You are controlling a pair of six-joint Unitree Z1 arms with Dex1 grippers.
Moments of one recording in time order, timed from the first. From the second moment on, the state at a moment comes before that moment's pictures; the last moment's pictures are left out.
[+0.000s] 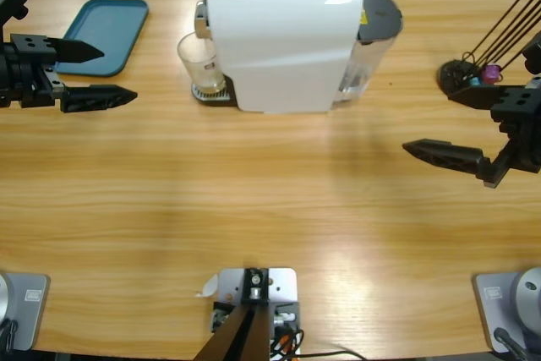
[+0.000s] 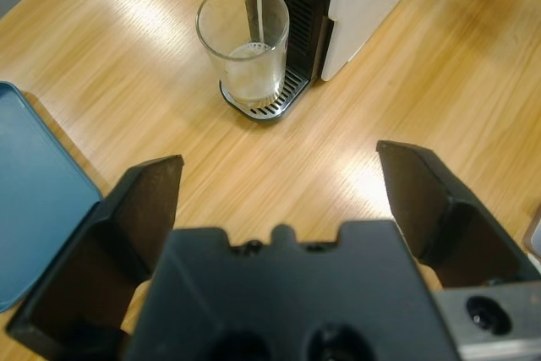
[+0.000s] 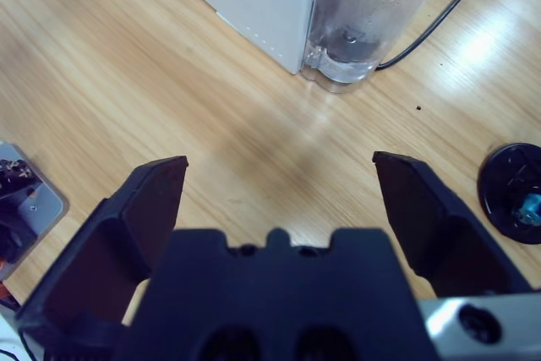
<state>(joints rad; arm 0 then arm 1) -0.46 1.32 -0.70 0.09 -0.30 0.27 0.80 1.10 -0.69 0.38 -0.06 0.04</state>
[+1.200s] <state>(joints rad) -0.42 1.57 -0.87 0.03 -0.48 0.46 0.80 1.20 -0.69 0.25 -0.06 0.04</state>
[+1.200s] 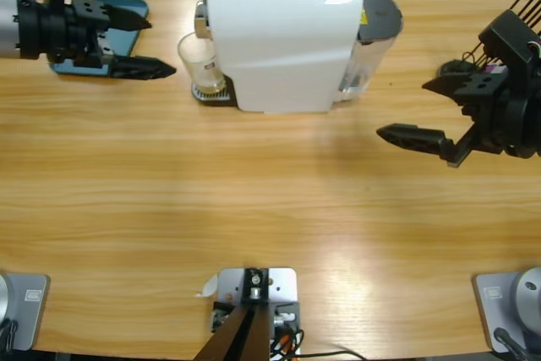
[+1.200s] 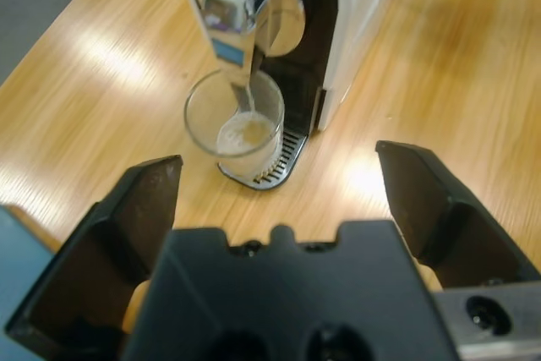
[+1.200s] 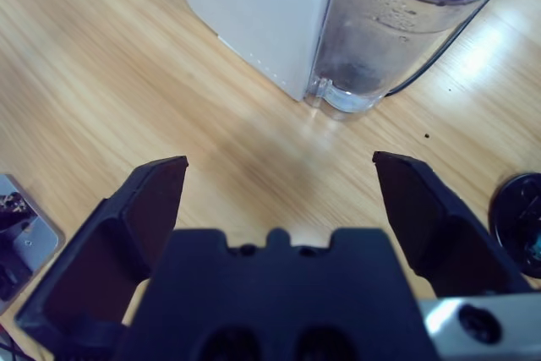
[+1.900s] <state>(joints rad) -0.42 1.83 -1.05 0.03 -0.52 0.59 0.77 1.25 -0.69 0.24 -0.04 0.04</state>
